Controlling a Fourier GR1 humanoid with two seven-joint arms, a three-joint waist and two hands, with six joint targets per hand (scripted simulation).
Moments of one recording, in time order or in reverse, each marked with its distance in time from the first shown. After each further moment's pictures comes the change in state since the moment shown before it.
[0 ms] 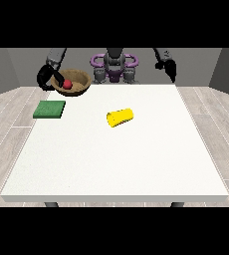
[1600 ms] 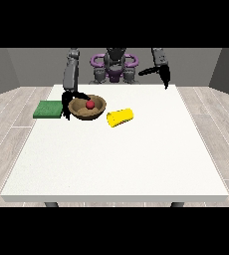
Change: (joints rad) left arm -0.078 -0.063 -0.138 -0.184 -0.079 0.064 0.056; right arm 0.058 0.170 -0.213 0.129 -0.281 0.340 -0.713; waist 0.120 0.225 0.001
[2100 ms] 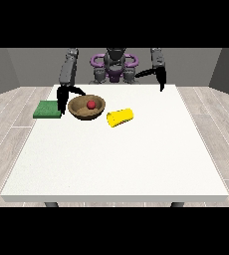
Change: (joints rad) left arm -0.040 -0.029 -0.027 0.096 -0.013 0.050 -0.031; right arm 0.060 -0.010 -0.011 -0.191 -0.010 0.009 0.134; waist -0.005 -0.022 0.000
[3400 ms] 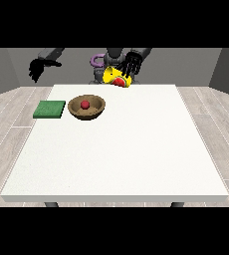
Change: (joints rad) left arm -0.432 -0.059 -0.246 0.460 -0.997 0.261 0.579; right arm 0.258 -0.172 -0.028 -0.197 -0.057 0.313 0.123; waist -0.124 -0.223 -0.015
